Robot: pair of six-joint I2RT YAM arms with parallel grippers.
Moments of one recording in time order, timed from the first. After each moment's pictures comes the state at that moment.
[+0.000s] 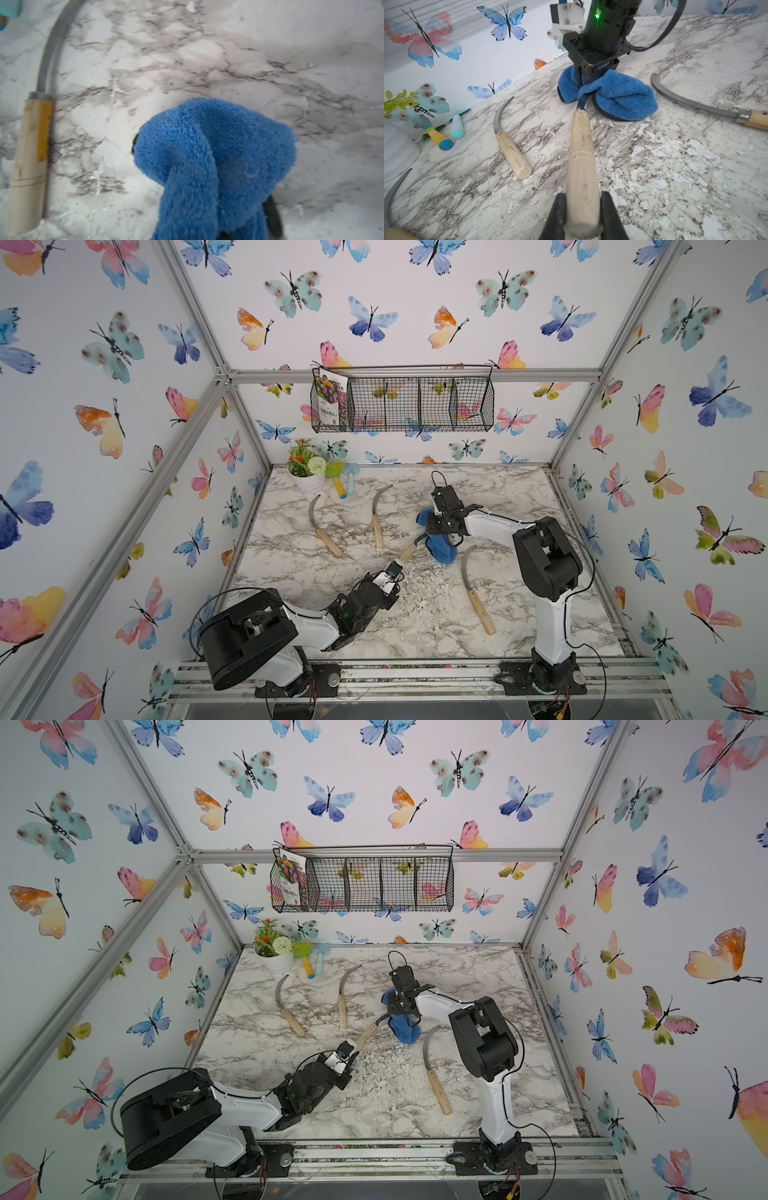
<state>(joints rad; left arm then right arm) -0.99 1.42 0.23 0.87 -0.43 0.12 0.55 2.06 1.39 -0.31 0.06 0.40</state>
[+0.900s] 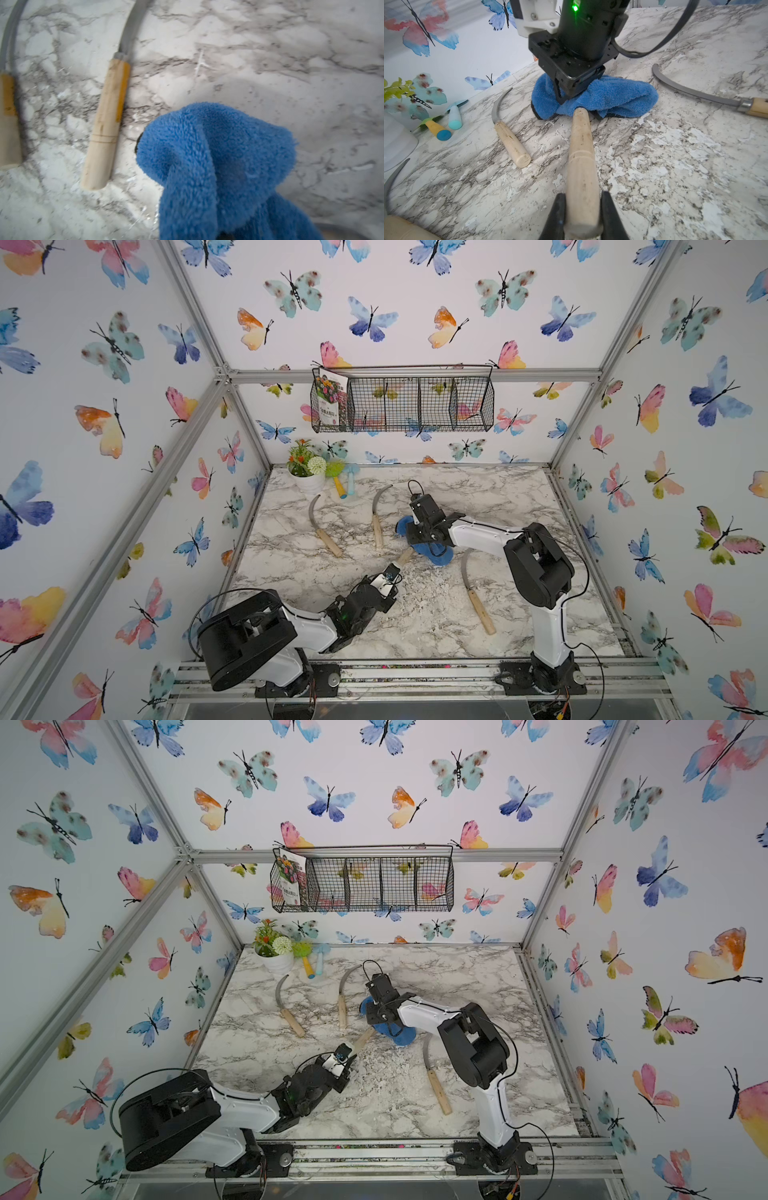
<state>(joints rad) -0.99 1.41 0.20 0.86 -0.42 0.10 0.68 2.05 1.39 -0.27 0.07 0.40</state>
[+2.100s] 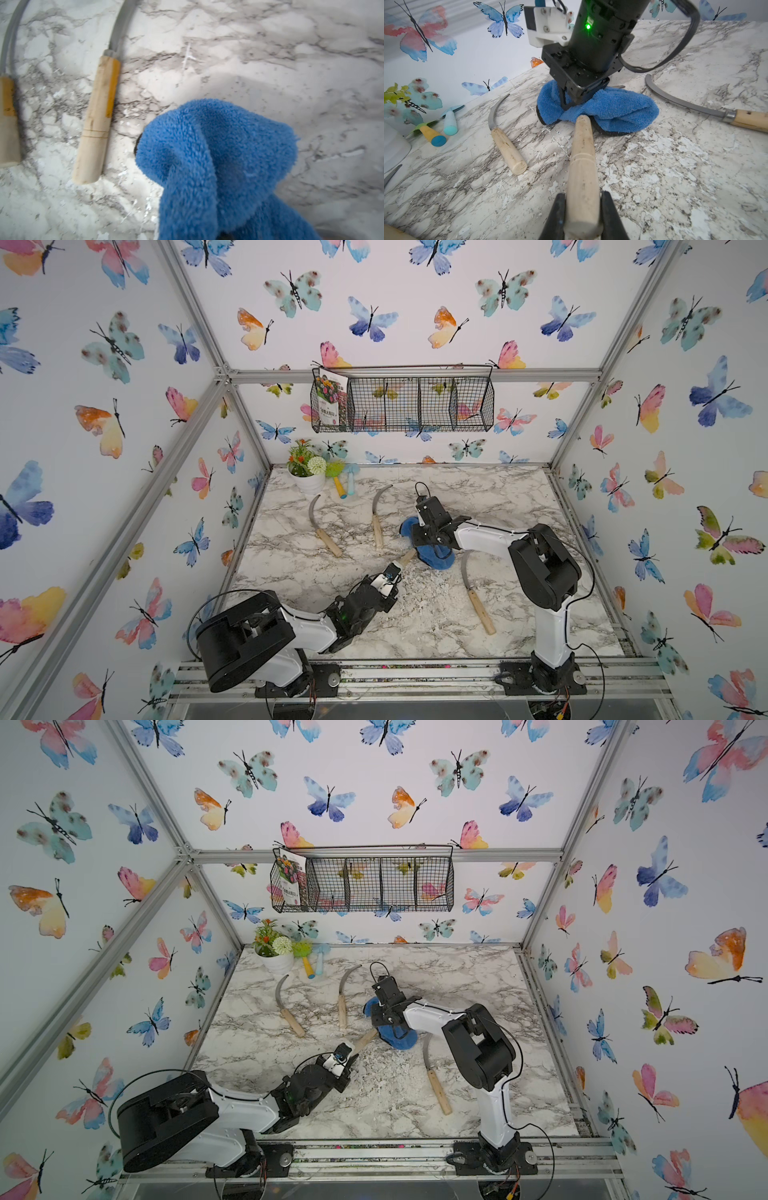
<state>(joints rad) -1.00 1.41 0.20 0.88 -0.41 0.09 0.66 2.01 1.30 -0.21 0.04 0.42</state>
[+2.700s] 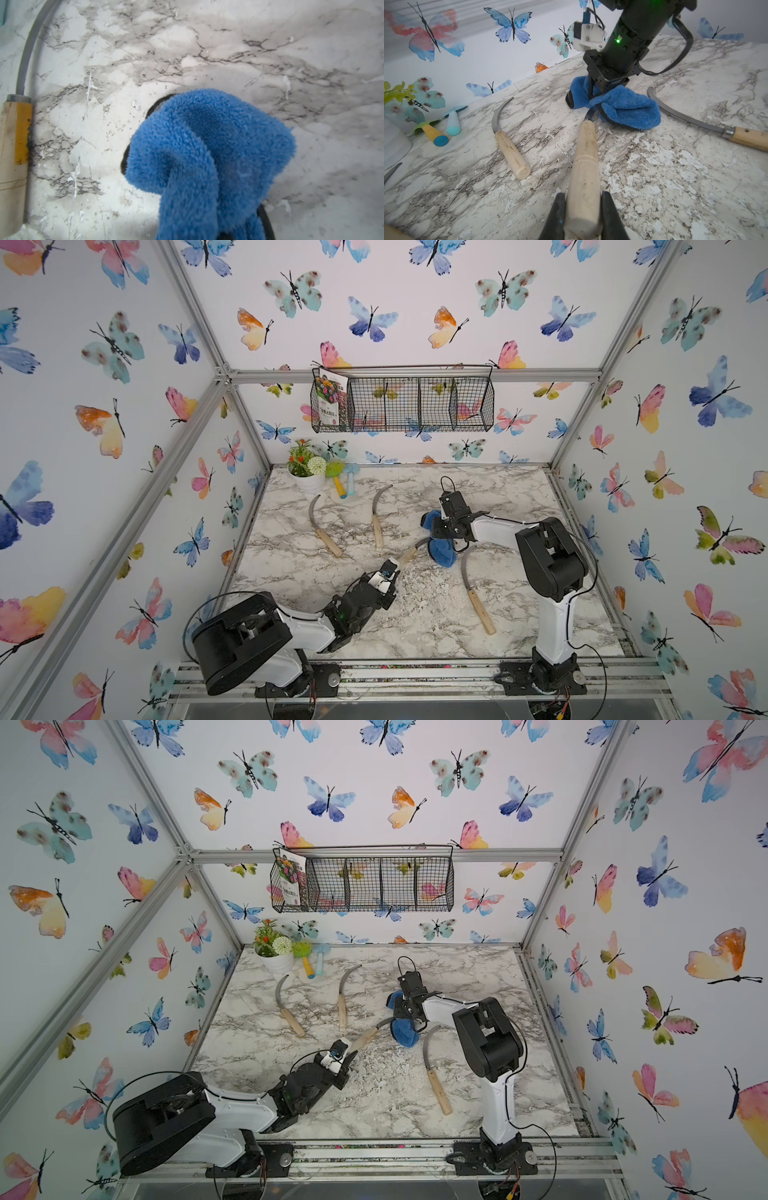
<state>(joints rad) -0.95 1.37 0.19 0.90 -0.39 0.04 0.51 2.03 1.26 -0.18 0.03 0.43</state>
